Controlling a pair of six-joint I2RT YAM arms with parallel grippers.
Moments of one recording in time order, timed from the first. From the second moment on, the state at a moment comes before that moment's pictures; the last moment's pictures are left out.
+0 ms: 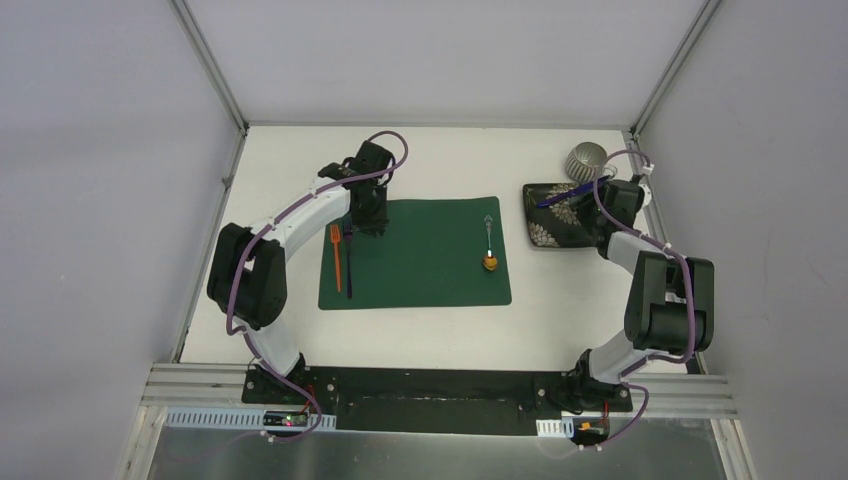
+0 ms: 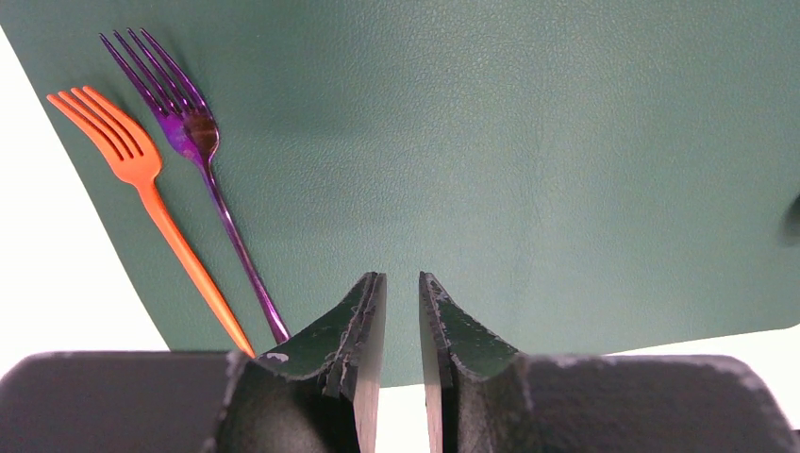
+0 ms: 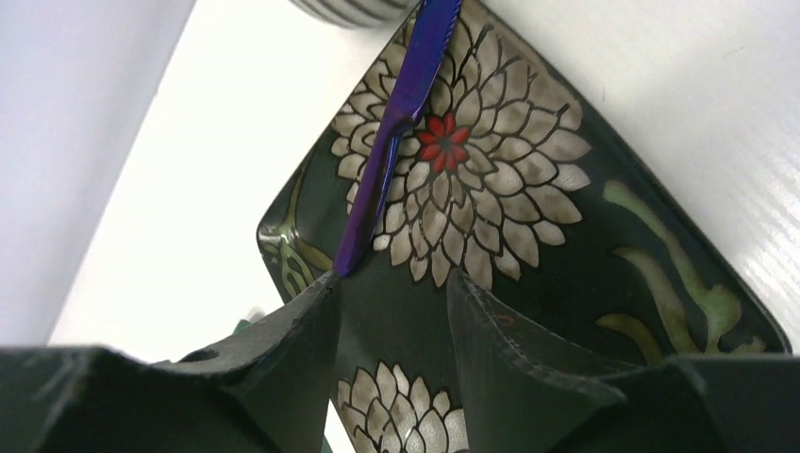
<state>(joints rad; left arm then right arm) -0.47 1.73 1.37 -0.70 -0.01 -0.30 -0.12 1.57 0.78 0.19 -0.02 0.77</state>
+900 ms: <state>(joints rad) -0.47 1.73 1.37 -0.69 -0.01 -0.30 0.35 1.71 1.09 -0.35 -0.17 0.48</state>
